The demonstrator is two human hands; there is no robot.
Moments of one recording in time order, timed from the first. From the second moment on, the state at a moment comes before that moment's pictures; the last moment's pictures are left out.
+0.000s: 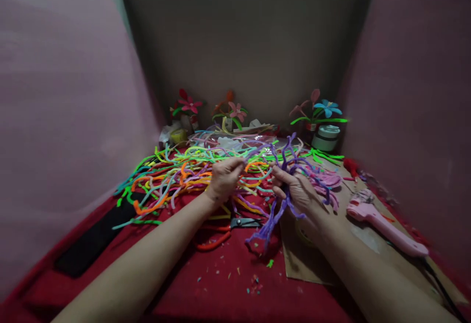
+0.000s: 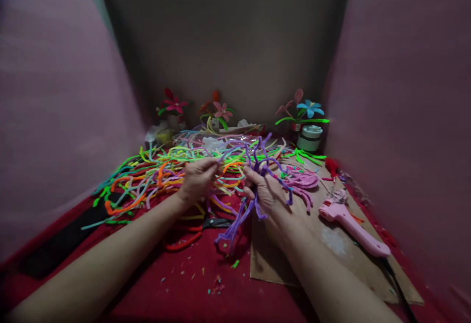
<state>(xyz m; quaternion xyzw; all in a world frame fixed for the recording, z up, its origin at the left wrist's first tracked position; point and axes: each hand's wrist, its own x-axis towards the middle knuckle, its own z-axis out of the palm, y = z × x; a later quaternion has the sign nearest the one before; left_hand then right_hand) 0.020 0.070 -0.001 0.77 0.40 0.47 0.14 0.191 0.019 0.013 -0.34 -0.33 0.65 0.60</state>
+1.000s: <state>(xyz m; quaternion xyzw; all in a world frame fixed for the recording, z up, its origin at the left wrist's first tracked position) -0.034 0.093 0.038 0.78 0.50 0.36 0.10 0.225 0.016 0.053 -0.14 -0.22 0.71 0.66</state>
